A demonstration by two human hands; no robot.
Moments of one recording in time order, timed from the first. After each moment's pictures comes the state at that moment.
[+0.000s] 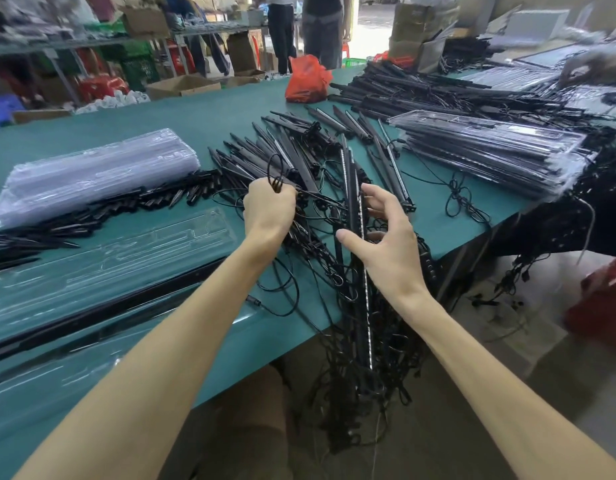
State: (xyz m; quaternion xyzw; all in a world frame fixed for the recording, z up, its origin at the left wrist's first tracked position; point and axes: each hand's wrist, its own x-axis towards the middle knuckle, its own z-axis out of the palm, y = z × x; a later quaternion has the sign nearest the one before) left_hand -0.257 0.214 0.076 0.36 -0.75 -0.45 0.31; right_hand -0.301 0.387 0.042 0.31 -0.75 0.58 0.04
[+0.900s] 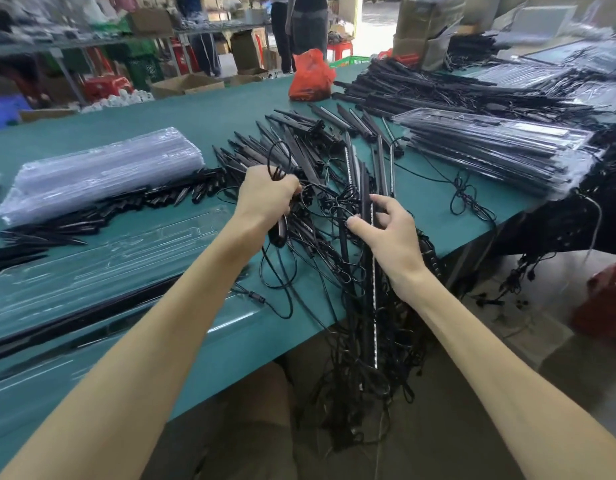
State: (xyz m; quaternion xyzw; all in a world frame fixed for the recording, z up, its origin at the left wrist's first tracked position) left_hand -0.237 0.206 0.101 0.29 -0.78 -0.49 0.27; right_hand -0.318 0.375 0.040 0.23 -0.72 0.65 -0.09
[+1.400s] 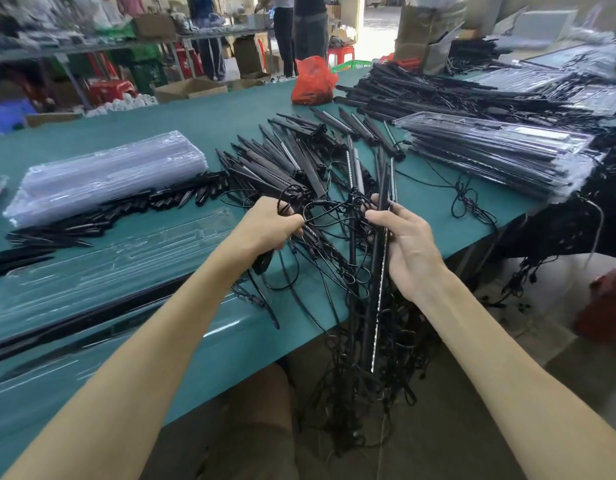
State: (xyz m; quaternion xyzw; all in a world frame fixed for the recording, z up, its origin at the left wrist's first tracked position) left_hand -0.222 0.200 0.080 0.28 -0.85 -0.43 0.12; right_hand -0.327 0.383 0.046 0.12 -0.52 0.81 -0.24
